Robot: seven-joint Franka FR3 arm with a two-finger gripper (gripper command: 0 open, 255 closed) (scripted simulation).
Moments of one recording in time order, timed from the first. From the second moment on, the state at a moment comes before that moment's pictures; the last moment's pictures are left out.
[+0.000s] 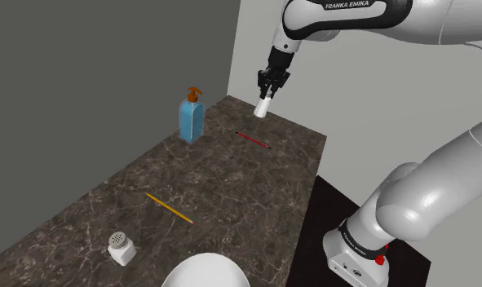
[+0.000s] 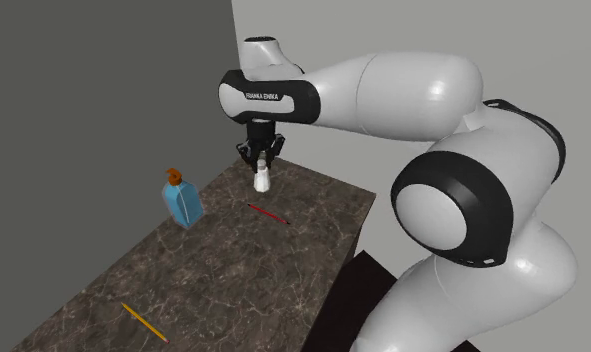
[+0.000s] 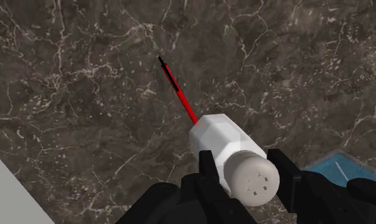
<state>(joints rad) 0.06 -0.17 -0.11 -2.04 0.06 1.89 0.06</state>
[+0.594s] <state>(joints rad) 0.15 -0.12 0.01 -2.04 0.07 1.95 0.26</state>
